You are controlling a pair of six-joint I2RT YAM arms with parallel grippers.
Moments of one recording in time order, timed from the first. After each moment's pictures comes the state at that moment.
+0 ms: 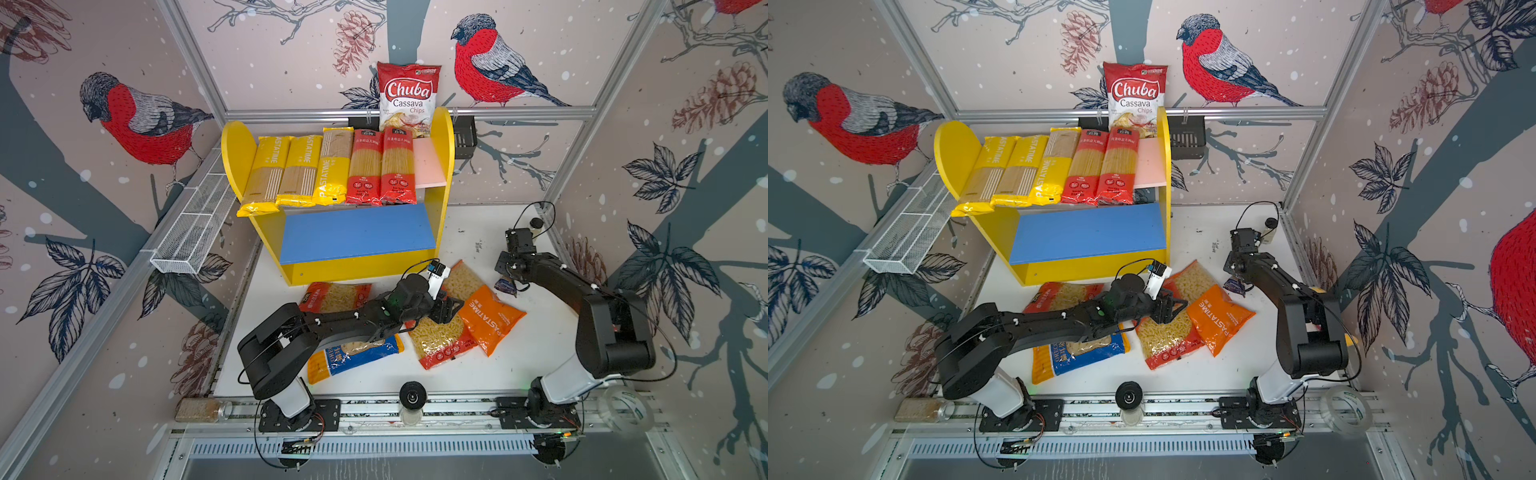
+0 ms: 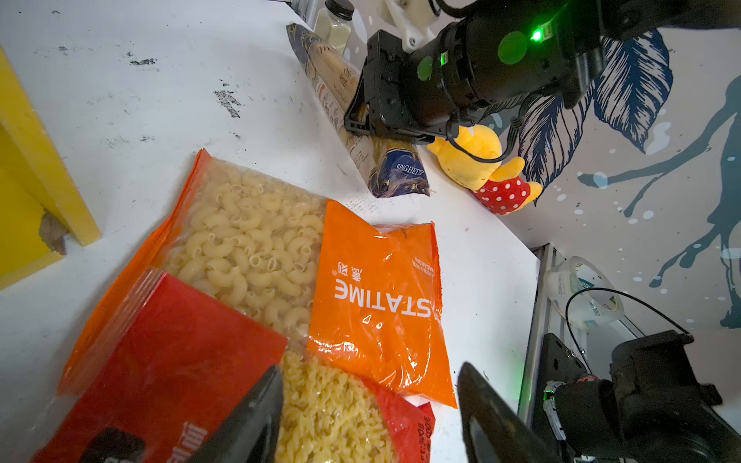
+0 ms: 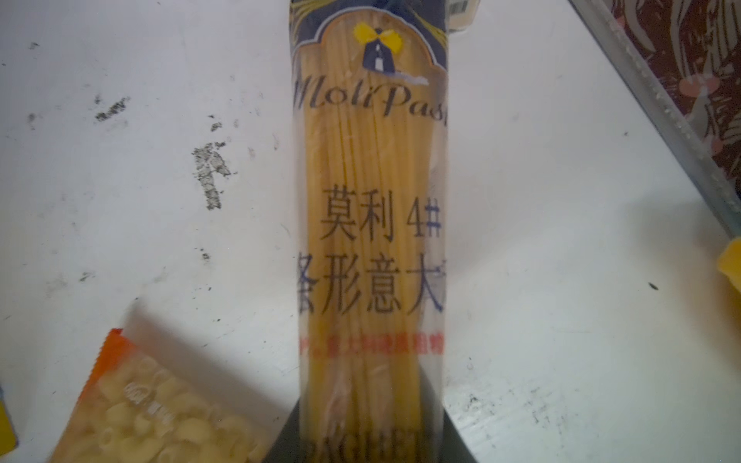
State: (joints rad) left arm -0.97 1.63 0.88 0.35 0.18 -0.44; right arm 0.17 1.58 1.01 -0.41 0.25 0.45
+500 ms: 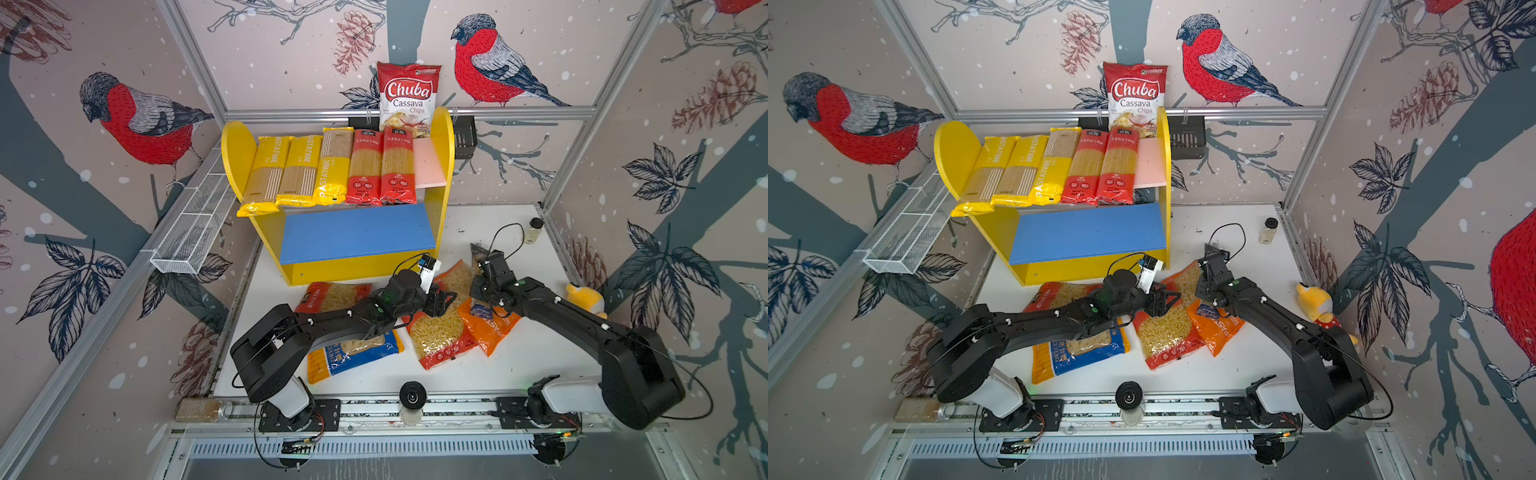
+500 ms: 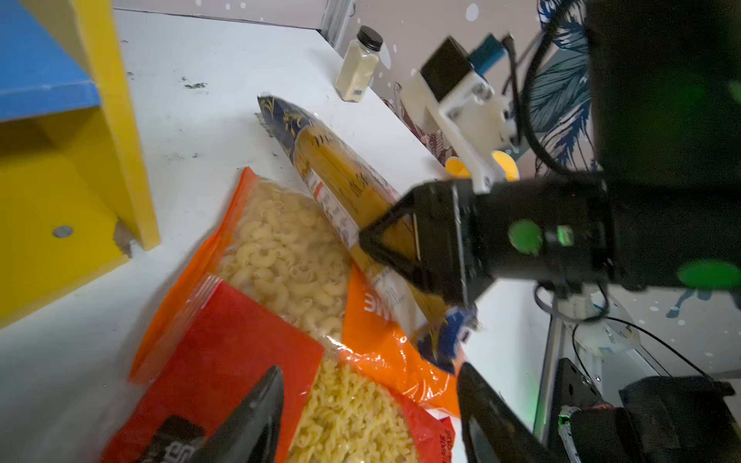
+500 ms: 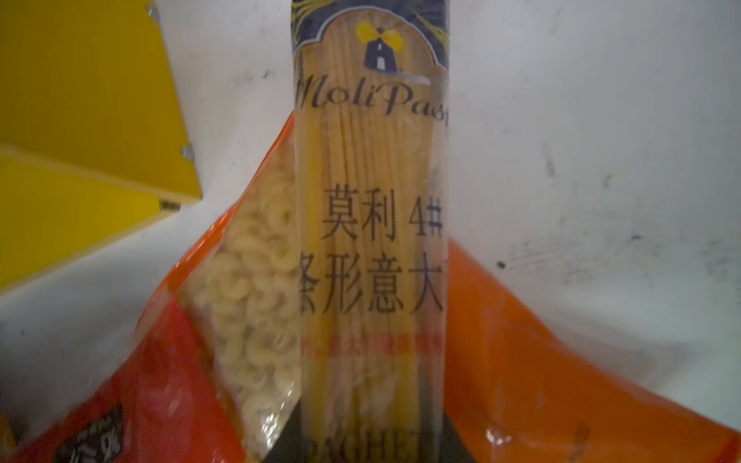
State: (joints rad) left arm -0.90 1.59 0.84 0.37 0.16 -0.47; right arm 0.54 1.34 0.76 -0.42 0.21 0.64
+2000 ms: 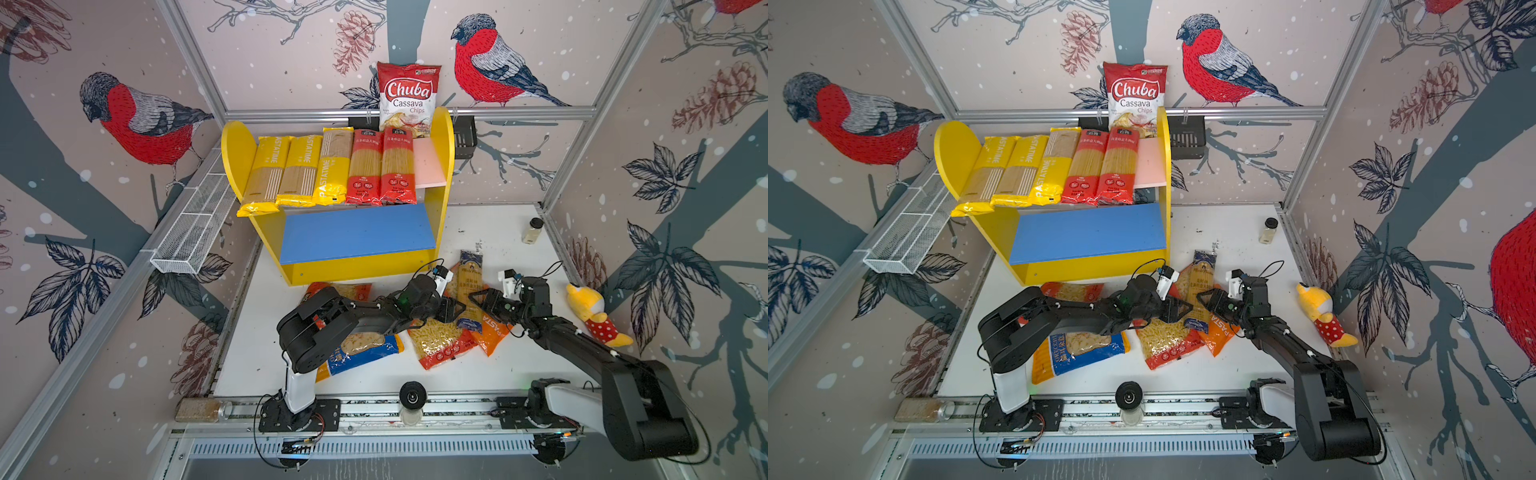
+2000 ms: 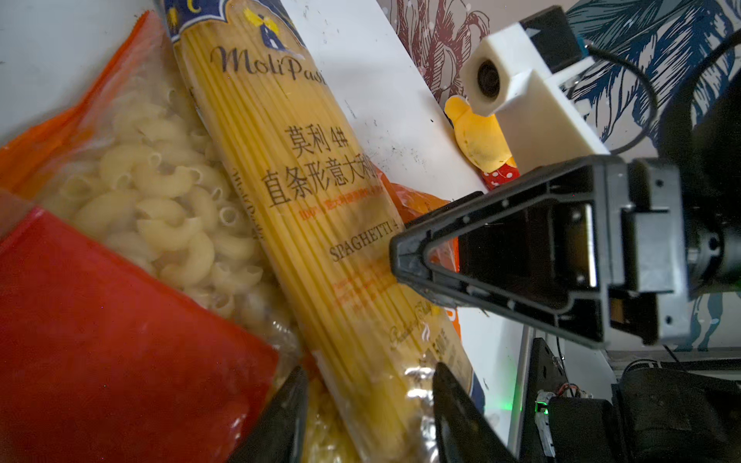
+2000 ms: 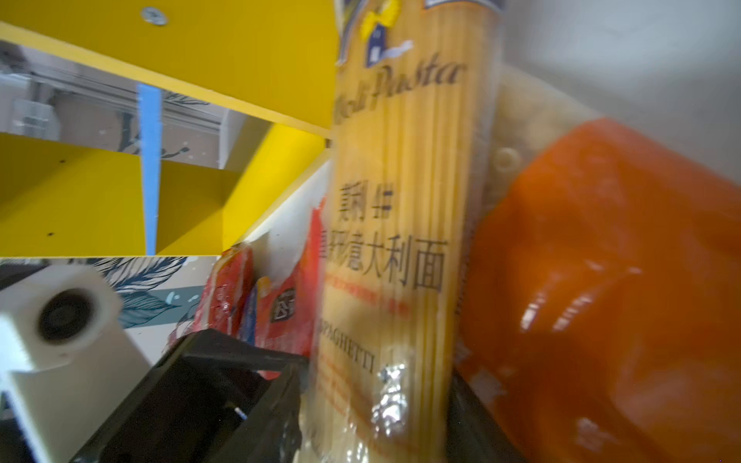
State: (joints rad) left arm -0.93 1.88 0.95 0.46 0.33 -0.62; right arm 0.14 1.18 0.36 0.14 -0.65 0.68
